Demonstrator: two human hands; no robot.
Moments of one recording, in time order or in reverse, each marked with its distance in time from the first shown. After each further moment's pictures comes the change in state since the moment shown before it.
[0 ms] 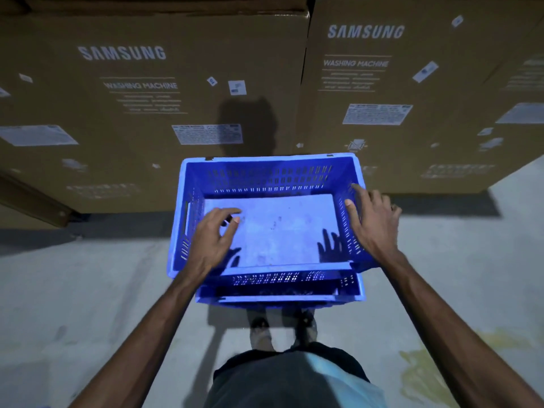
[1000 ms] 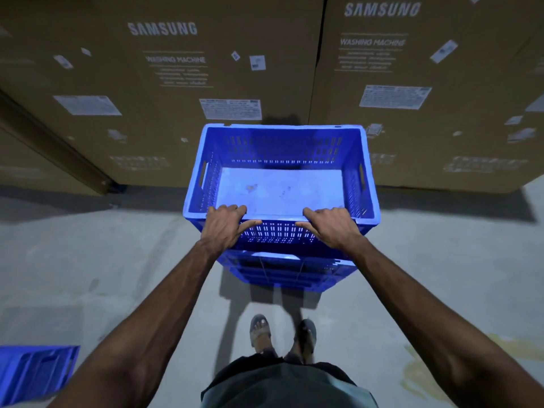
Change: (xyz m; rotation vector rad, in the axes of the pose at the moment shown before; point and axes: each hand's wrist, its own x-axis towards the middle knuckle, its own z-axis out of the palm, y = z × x) left_hand -0.088 0.002 0.028 0.844 -0.202 0.106; right_hand -0.086 -0.025 0.040 -0.170 -0.231 -0.722
